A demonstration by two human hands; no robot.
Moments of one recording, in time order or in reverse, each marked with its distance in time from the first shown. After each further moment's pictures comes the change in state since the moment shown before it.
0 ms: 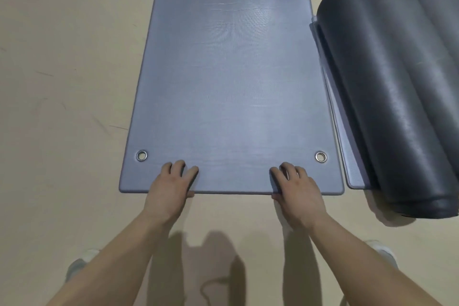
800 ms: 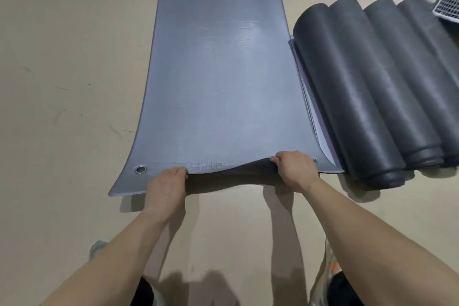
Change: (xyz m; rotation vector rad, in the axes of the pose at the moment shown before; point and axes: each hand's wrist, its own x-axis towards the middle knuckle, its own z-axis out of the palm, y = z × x) left_hand -0.058 0.019 -0.071 -0.045 0.167 -0.041; right_hand -0.019 -0.007 -0.103 0.158 -0.038 0.229
